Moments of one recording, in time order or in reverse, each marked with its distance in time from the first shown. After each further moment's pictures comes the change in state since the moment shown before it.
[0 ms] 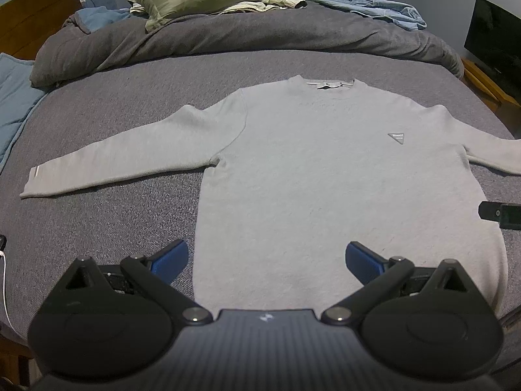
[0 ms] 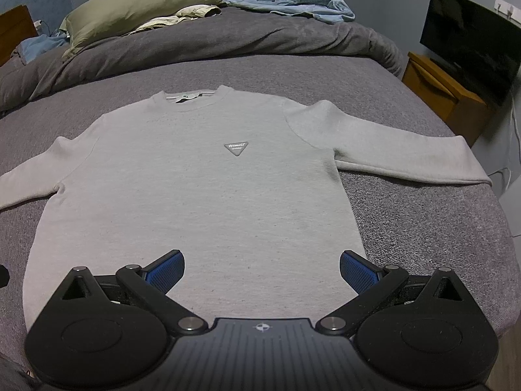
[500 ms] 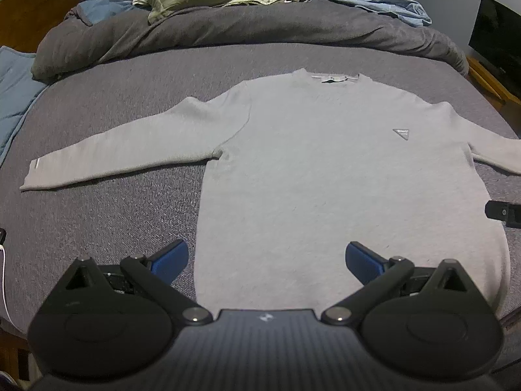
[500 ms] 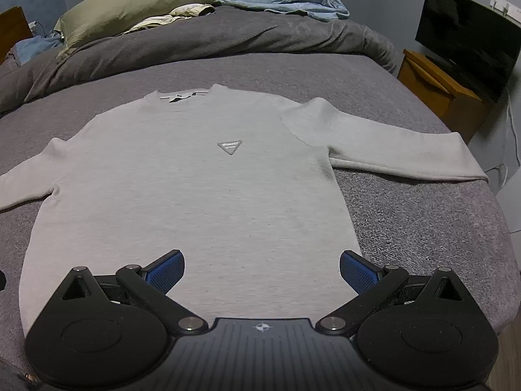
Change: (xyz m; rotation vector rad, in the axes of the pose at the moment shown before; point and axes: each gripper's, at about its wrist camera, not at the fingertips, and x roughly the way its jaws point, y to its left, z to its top) left arm 0.008 0.004 -0.001 -0.015 0.026 0.005; right arm 0.004 -0.003 0.001 0.012 0.006 -0.015
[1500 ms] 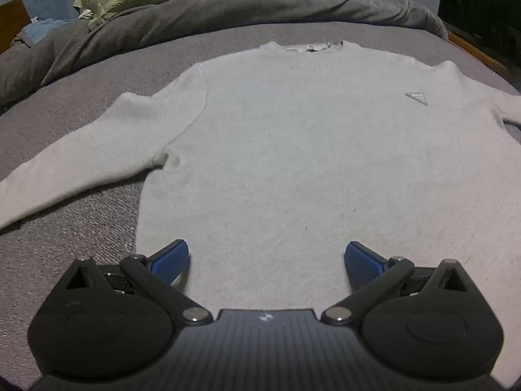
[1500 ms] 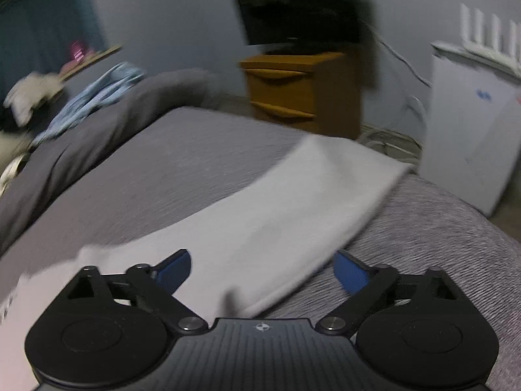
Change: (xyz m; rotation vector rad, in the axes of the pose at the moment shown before) left arm 0.164 0.000 -0.001 0.159 -0.048 -0.090; right arm 0.169 -0.288 0.070 0.634 -0.245 -0.207
